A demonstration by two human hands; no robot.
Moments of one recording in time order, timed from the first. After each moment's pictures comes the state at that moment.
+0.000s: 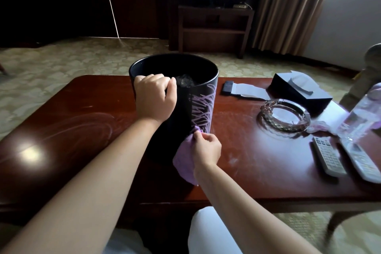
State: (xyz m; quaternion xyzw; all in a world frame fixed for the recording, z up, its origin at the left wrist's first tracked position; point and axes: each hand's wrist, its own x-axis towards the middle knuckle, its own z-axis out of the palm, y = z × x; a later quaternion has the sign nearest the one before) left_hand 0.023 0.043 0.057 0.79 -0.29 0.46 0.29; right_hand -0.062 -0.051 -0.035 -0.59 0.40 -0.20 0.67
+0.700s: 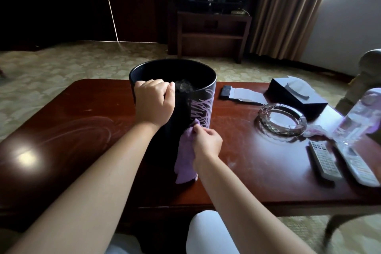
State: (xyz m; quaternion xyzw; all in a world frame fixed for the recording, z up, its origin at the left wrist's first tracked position) left_hand 0.022 0.045 0.060 0.78 -0.30 0.46 0.29; right_hand -0.056 -0.050 -0.001 -0.56 0.39 -0.20 0.70
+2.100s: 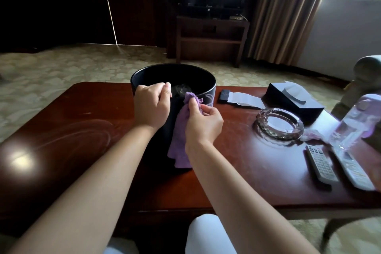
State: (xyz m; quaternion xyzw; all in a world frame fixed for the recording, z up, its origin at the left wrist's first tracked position) left_hand 0.022 0.050 0.061 0.77 -0.28 0.40 0.41; right_hand -0.058 -0.032 0.062 -0.57 0.31 -0.33 0.69
